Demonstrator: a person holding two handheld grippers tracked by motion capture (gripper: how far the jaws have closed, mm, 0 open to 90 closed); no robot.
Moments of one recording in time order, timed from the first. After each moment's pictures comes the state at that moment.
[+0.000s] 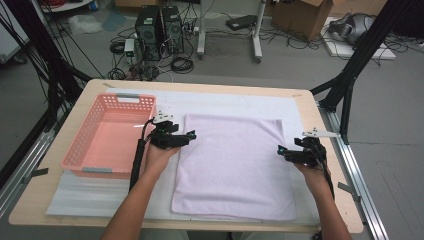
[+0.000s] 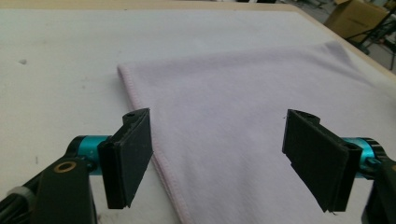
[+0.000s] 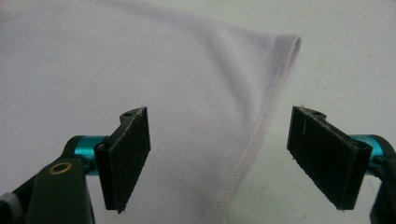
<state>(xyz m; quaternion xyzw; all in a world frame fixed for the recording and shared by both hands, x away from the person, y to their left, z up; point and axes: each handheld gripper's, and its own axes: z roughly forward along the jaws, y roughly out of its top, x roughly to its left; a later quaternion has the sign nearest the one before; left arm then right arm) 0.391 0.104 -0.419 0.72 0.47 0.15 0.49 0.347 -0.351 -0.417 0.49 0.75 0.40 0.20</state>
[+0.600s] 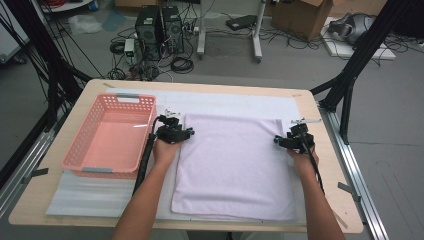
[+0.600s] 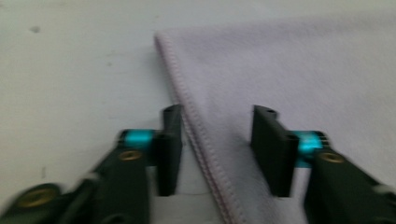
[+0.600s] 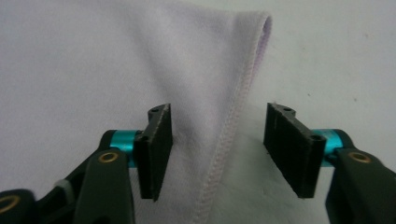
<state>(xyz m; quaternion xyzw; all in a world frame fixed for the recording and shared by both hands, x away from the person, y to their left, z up) 0.425 0.089 -0.453 0.74 0.50 0.18 0.42 0.409 -0.344 -0.444 0.54 0.75 0.33 0.21</state>
